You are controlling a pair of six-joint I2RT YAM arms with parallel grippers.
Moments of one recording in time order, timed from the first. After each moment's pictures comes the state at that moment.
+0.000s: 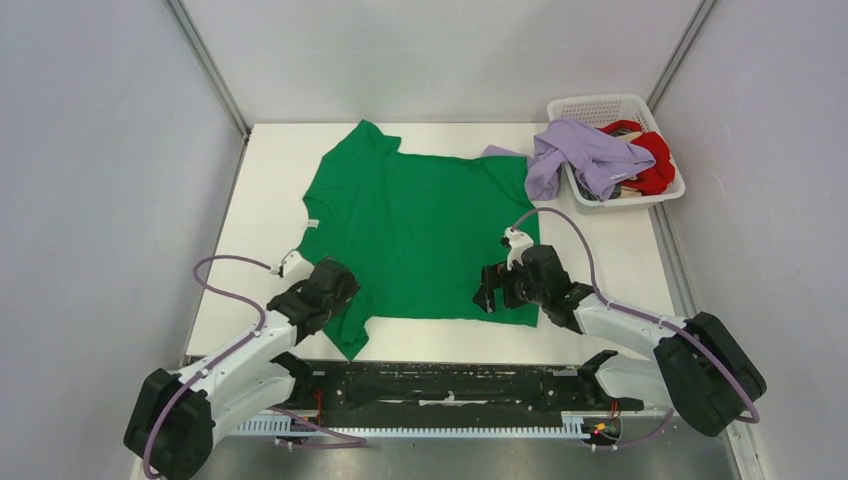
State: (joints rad) left arm -0.52 0.90 0.36 -0.44 -0.46 -1.19; right arm 0.58 1.19 0.37 0.12 -0.18 0.32
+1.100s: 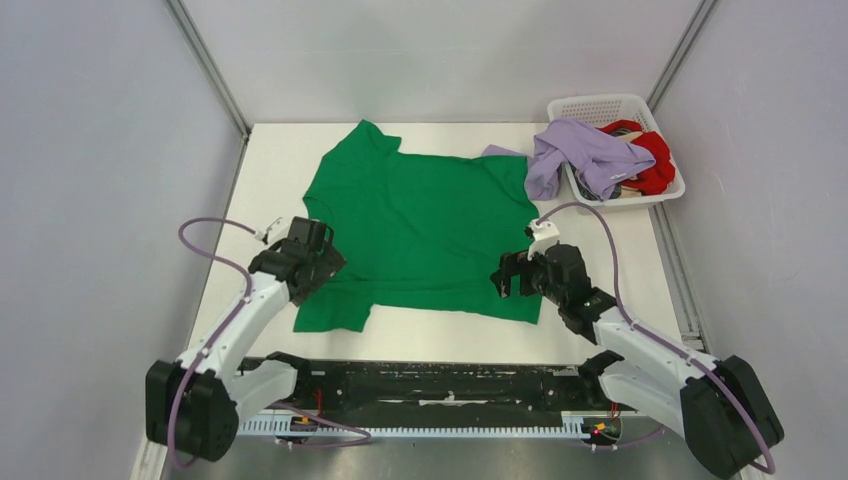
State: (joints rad) left arm -0.26 1.10 0.74 -0.71 -0.34 -0.94; right arm 0.49 1.01 0.35 0.12 -0.06 0.23
